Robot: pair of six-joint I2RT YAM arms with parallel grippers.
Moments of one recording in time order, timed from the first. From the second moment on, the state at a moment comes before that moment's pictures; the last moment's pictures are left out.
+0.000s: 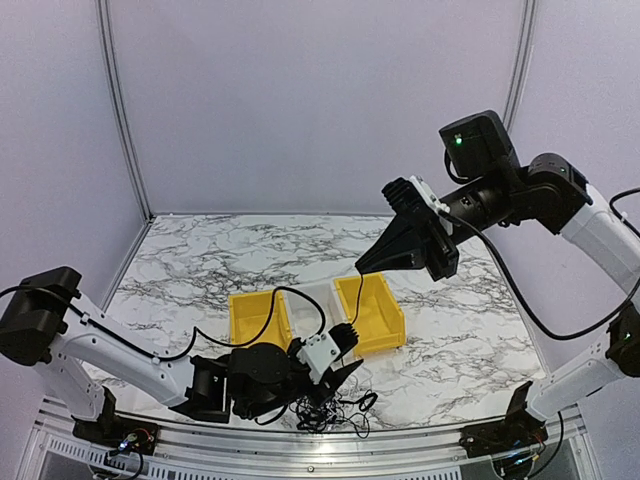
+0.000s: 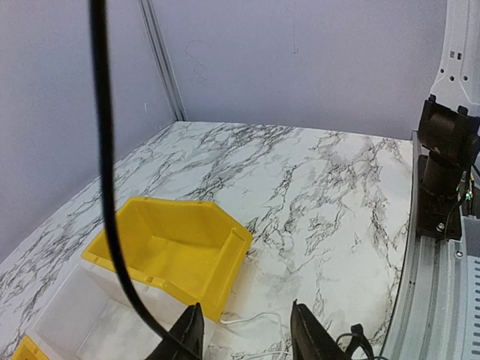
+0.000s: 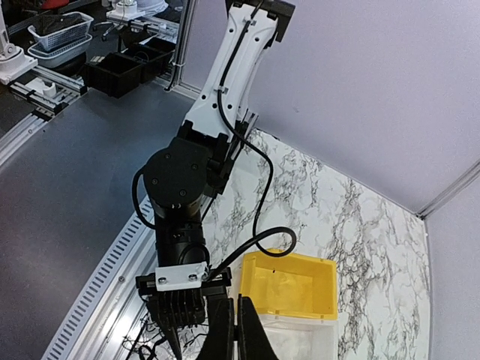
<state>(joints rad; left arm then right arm) -1.48 1.68 0.80 0.66 -0.50 0.07 0.93 1.34 1.66 -0.94 -0.80 -0.78</state>
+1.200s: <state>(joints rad) -1.46 1.49 0.89 0.67 -0.43 0.07 0.93 1.34 1.54 -0.86 -0.76 -0.71</state>
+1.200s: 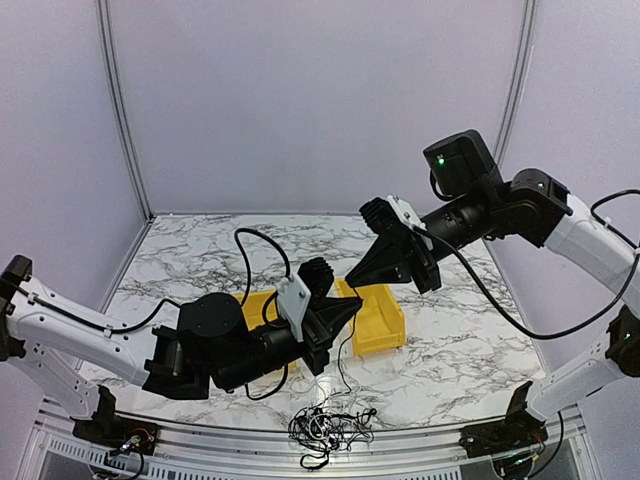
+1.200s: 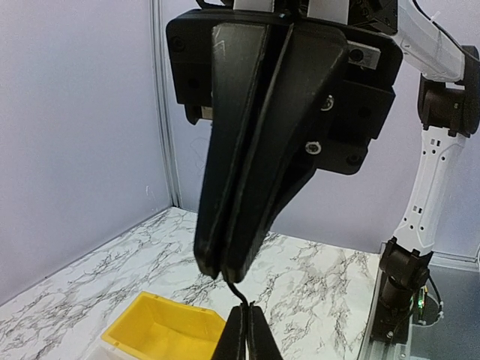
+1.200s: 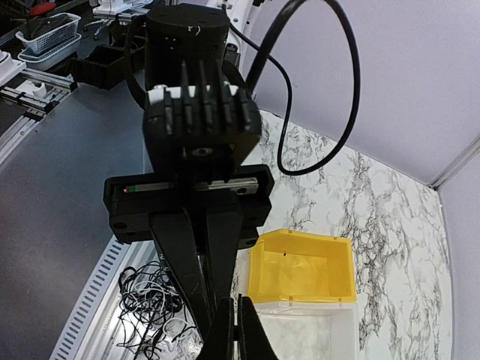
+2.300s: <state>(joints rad) -1.20 1.30 0.82 0.53 -0.42 -0.05 1.13 1.54 0.90 -0.34 -0.56 -0.82</state>
